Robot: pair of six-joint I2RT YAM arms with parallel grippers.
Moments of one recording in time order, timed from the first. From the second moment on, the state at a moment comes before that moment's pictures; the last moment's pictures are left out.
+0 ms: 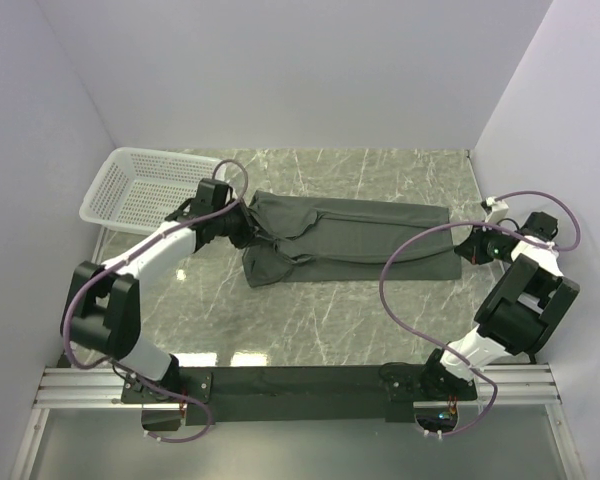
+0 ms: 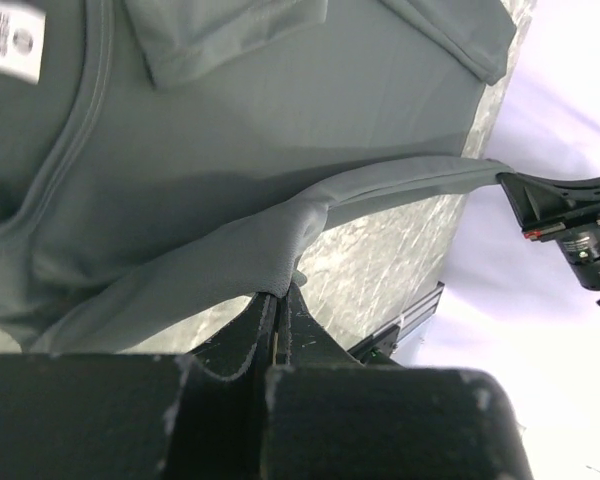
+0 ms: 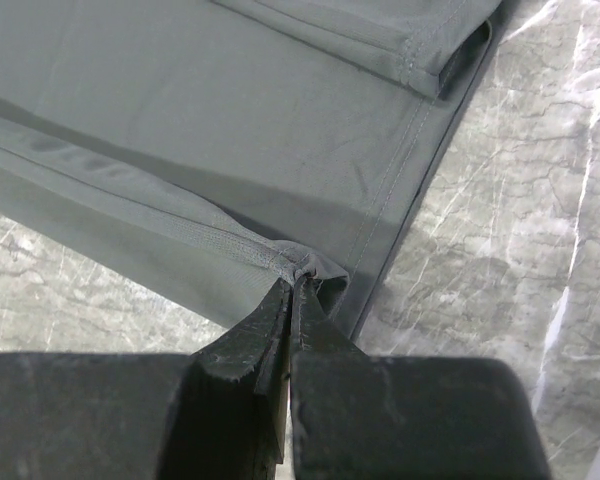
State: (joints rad) left arm -0.35 1.52 1.02 -0.28 0.44 -0.91; right arm -0.66 1.58 0.97 -0.51 -0.85 -0.72
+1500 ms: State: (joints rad) left arm -0.34 1.80 1.36 -0.41 0.42 -0.74; right arm -0.52 1.77 1.03 -0.34 -0.55 -0.40
